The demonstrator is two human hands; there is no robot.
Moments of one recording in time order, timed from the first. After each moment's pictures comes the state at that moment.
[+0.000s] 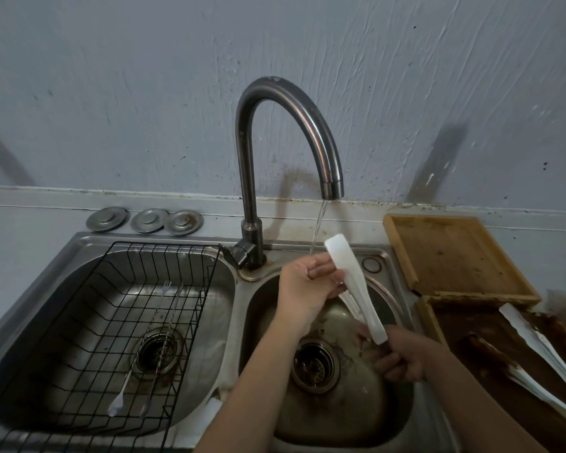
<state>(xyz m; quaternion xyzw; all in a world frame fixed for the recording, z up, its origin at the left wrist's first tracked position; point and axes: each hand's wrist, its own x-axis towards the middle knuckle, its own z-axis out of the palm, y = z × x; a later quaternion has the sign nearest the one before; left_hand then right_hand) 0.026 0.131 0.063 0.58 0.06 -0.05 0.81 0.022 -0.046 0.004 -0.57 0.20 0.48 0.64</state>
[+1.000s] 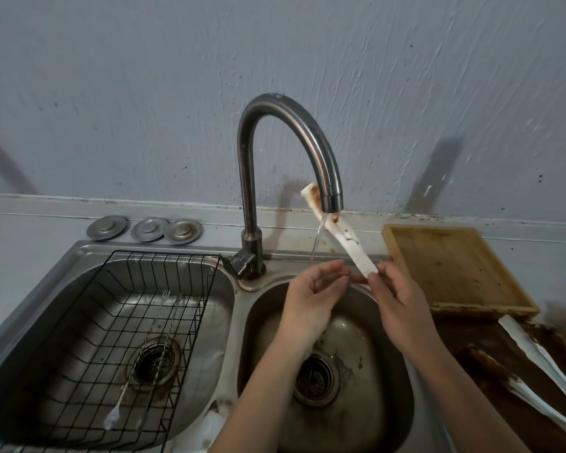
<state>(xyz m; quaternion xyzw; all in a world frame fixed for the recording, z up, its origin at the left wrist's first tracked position) 0.017 0.130 0.068 0.60 0.01 -0.04 0.80 0.016 -0.010 0.078 -0.87 -0.06 -0.10 0.49</state>
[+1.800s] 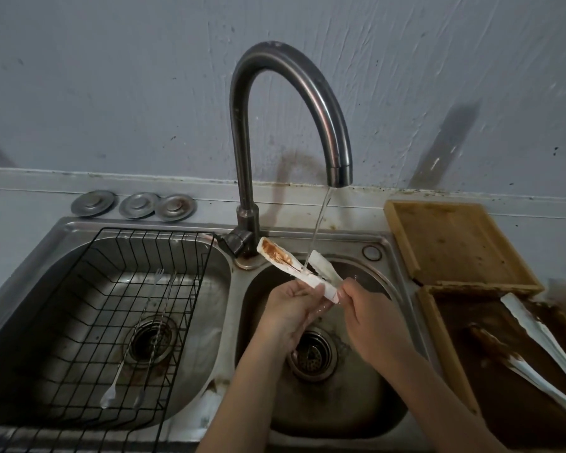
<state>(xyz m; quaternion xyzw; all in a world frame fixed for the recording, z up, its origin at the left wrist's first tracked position) 0.015 0.151 0.021 0.44 0.19 -0.18 0.86 0.001 0.016 0.042 -0.97 -0.11 -0.01 0.23</state>
